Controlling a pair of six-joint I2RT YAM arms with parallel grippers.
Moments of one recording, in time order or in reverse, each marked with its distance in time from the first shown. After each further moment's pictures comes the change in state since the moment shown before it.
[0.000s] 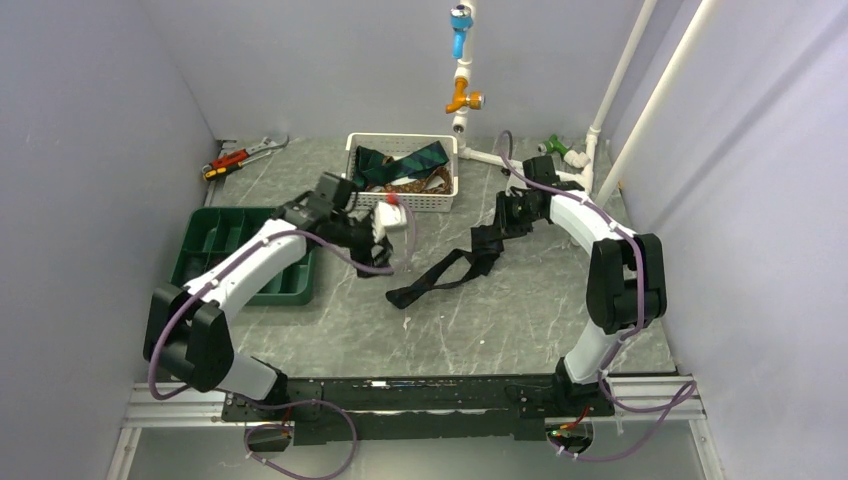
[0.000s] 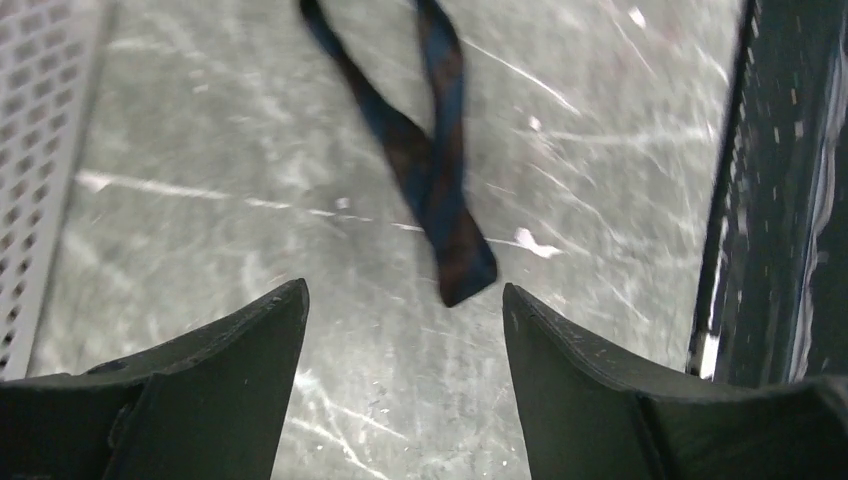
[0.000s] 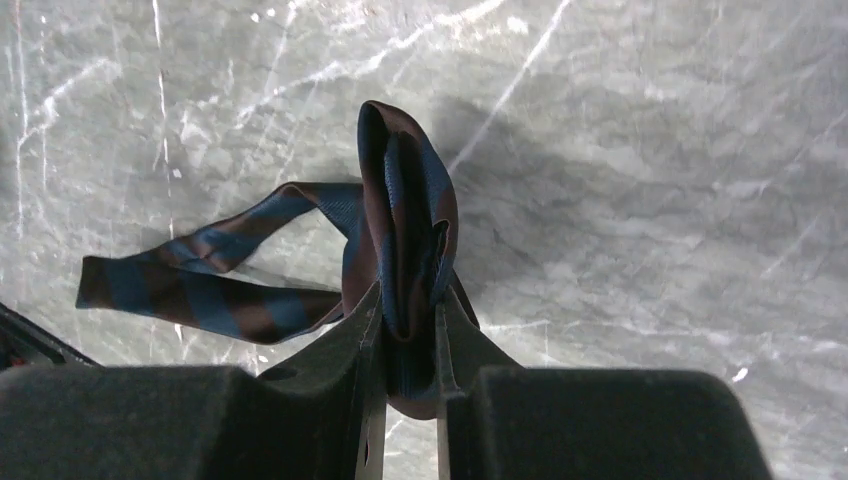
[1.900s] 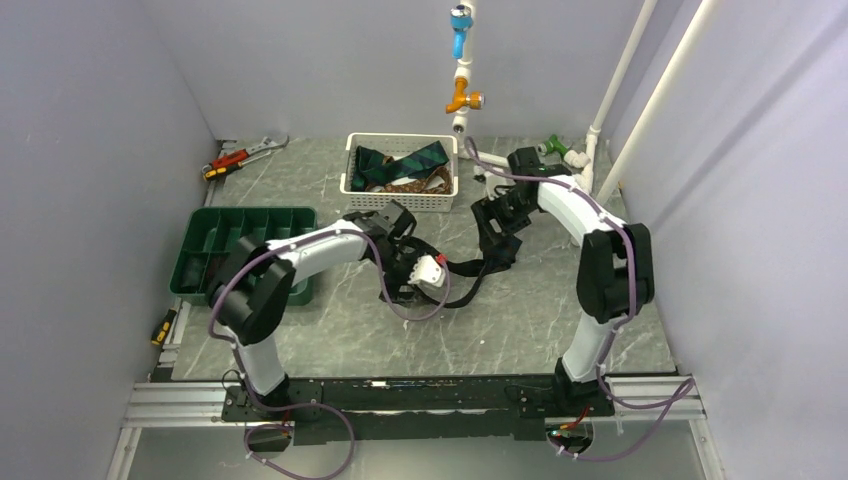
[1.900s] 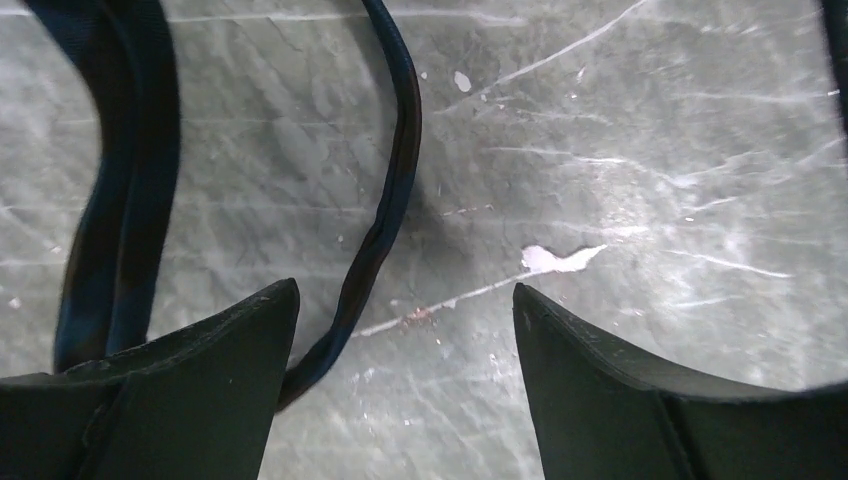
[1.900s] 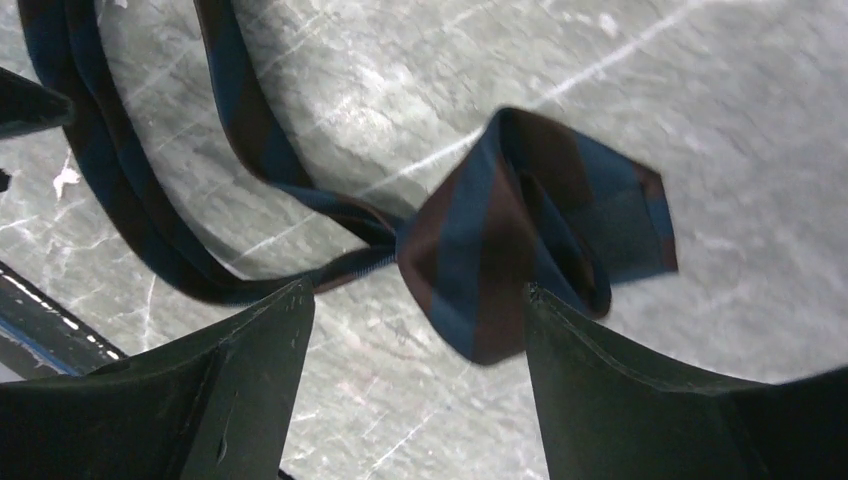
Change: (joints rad) left arm -0.256 0.302 0.044 -0.059 -0.062 0.522; right arm 0.024 0.046 0.148 -0.287 0.006 -0.413
